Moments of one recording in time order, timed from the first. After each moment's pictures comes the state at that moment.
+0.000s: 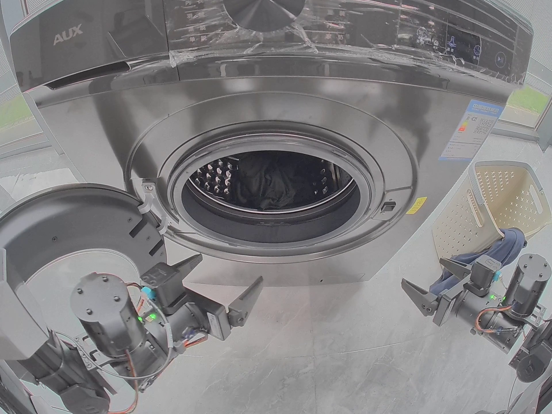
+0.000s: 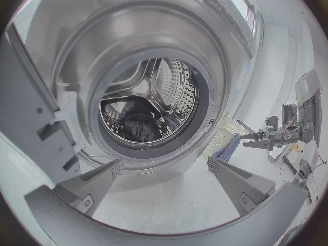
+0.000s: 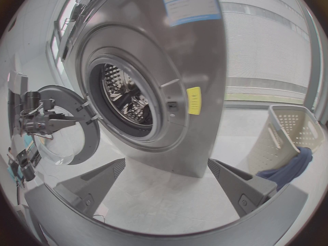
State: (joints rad) left arm -0.75 1.79 -0.24 -1.49 0.26 -0.07; right arm 0.44 1.70 -0.03 -1.53 -0.02 0.04
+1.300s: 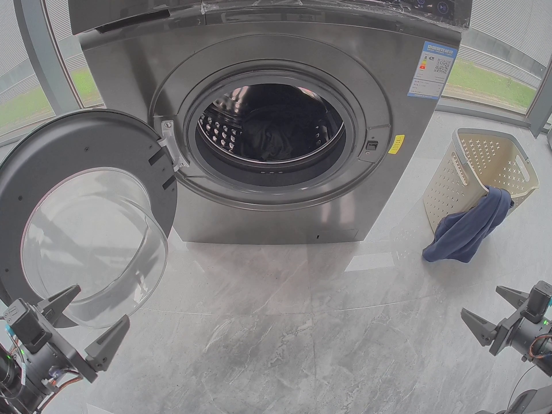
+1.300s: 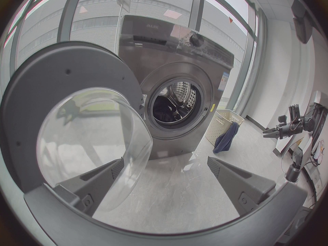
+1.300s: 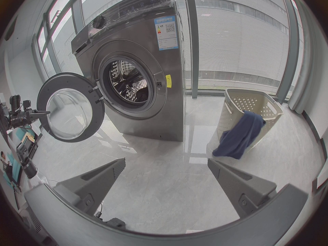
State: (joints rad) left arm -0.58 0.89 -0.02 -0.81 0.25 -0.04; right arm 0.37 0.99 -0.02 -0.73 -0.11 0.05
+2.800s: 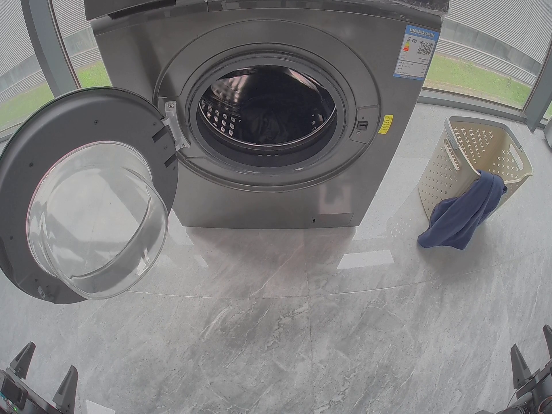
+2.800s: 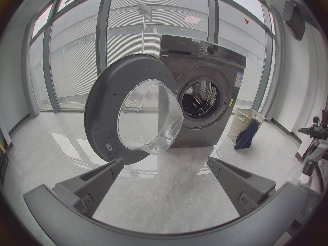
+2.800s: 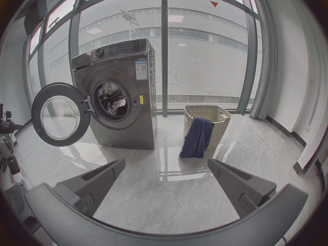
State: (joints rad) left arm -0.12 0.08 -0.02 -0.02 0.06 -0.04; right arm 0.00 0.01 -0.02 0.01 -0.02 0.00
